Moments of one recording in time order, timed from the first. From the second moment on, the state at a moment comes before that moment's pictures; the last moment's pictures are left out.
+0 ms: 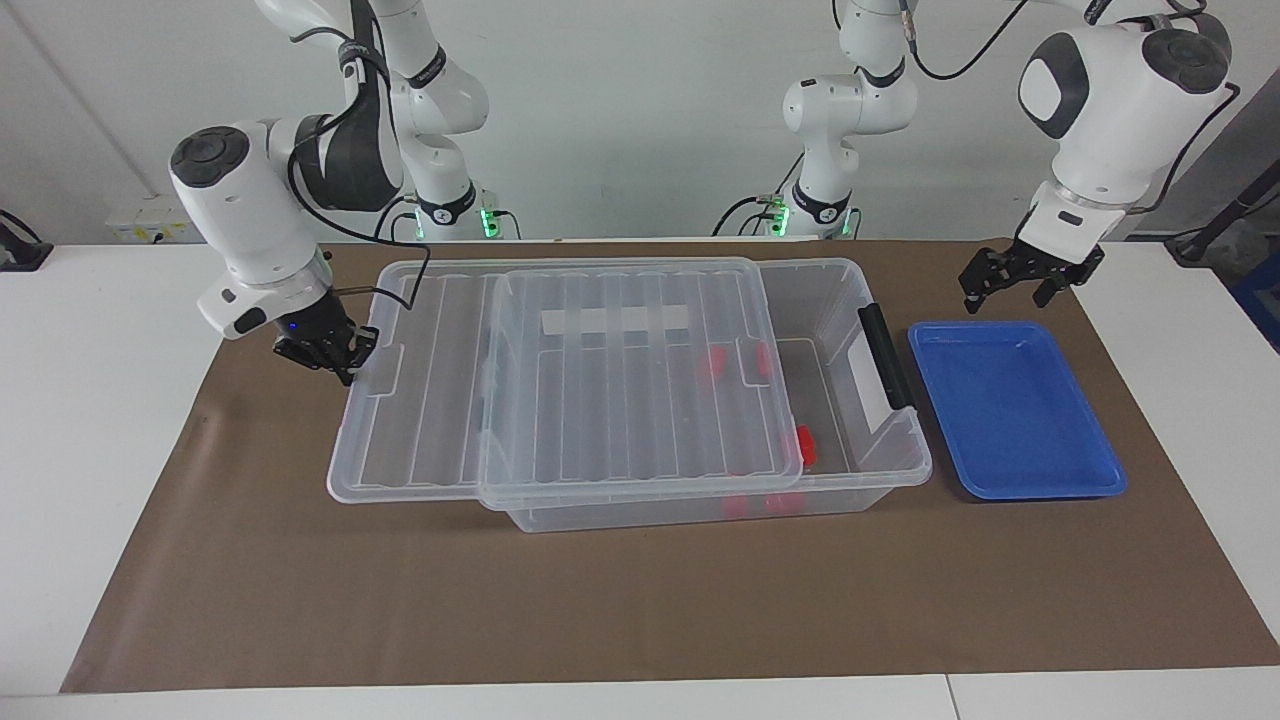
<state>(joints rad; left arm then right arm) 0.00 -0.03 0.02 -1.75 0.04 1.70 0.04 0.02 0.05 -0.01 -1.92 0.02 2.02 -0.03</state>
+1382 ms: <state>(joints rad) -0.11 -0.16 0.06 -1.75 0.03 1.63 0.04 0.23 0.04 -0.01 -1.93 0.02 2.02 0.20</state>
